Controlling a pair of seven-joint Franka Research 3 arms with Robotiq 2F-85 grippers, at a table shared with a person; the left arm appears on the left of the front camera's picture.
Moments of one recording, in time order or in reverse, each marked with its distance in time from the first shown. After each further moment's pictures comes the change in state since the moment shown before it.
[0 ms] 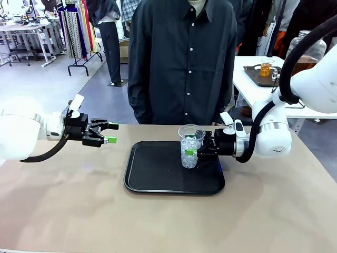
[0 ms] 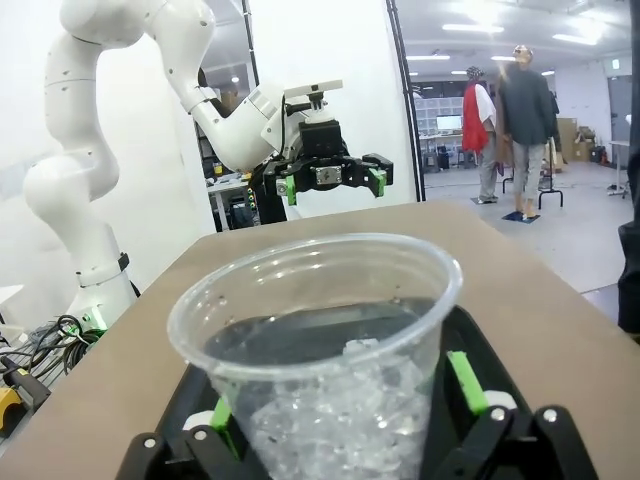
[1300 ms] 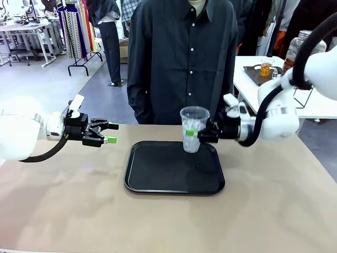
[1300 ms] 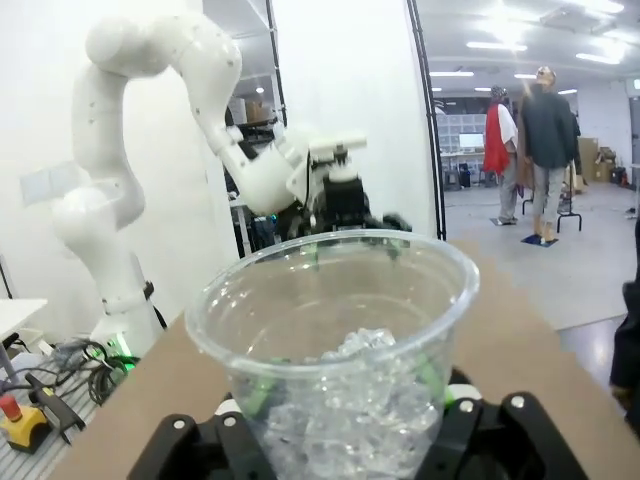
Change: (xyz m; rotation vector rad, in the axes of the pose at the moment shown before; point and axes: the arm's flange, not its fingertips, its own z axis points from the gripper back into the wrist) left arm 0.000 0.000 0.000 0.000 0.000 0.000; right arm 0.075 -0.008 0.005 0.064 -0.039 0.013
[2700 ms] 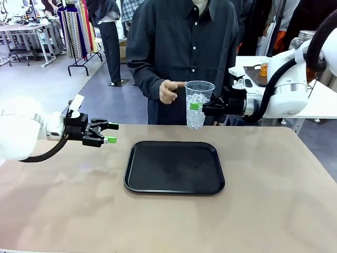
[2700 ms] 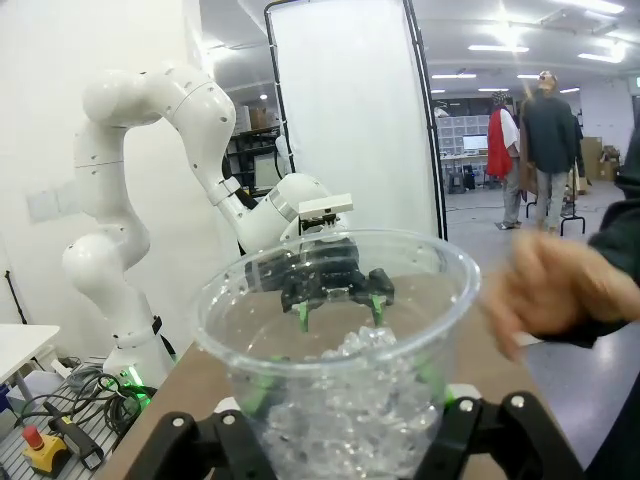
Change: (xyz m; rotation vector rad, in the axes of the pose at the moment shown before) left arm 0.000 0.000 0.000 0.000 0.000 0.000; right arm 0.069 -0.023 0.007 0.006 -0.006 -0.030
